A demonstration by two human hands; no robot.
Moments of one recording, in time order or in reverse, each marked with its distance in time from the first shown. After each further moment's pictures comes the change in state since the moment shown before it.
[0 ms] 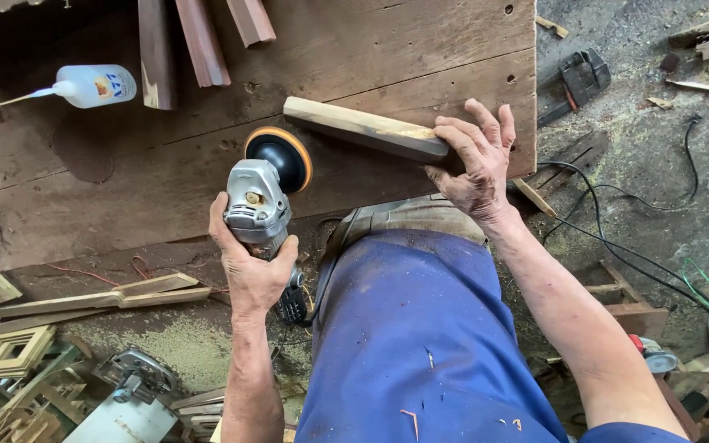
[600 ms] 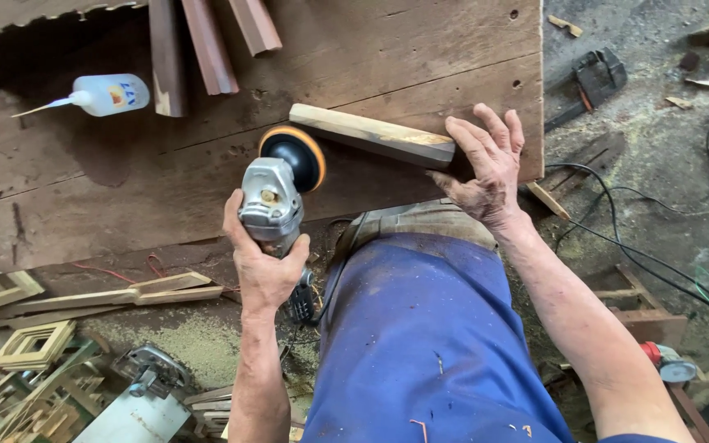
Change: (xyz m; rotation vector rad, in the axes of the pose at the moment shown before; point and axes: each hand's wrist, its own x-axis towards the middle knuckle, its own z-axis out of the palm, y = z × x) left_hand 0.003 0.007 0.011 -0.056 -0.016 0.010; right_hand 0.001 0.002 -0.008 0.024 -0.038 0.012
